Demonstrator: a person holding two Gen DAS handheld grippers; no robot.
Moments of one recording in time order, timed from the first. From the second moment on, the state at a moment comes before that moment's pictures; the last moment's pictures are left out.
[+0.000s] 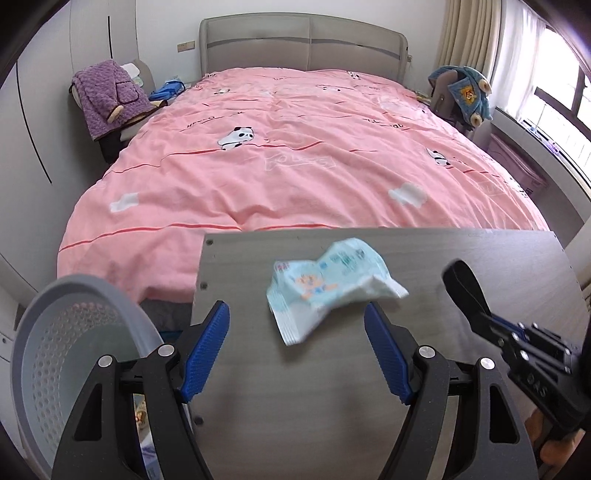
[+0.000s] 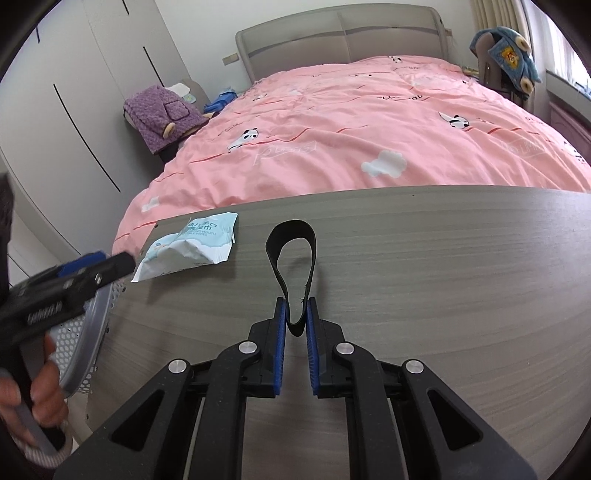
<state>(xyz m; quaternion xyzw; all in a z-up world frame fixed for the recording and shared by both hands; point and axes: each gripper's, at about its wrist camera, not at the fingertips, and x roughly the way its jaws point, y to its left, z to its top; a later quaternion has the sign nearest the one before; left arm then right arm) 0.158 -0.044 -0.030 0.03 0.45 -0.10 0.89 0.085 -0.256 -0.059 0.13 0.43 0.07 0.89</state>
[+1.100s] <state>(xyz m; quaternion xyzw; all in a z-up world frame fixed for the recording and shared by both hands) 0.156 -0.061 -0.042 0.06 0.47 -0.09 0.88 0.063 -0.271 -0.045 0.16 0.41 0.08 0.90</state>
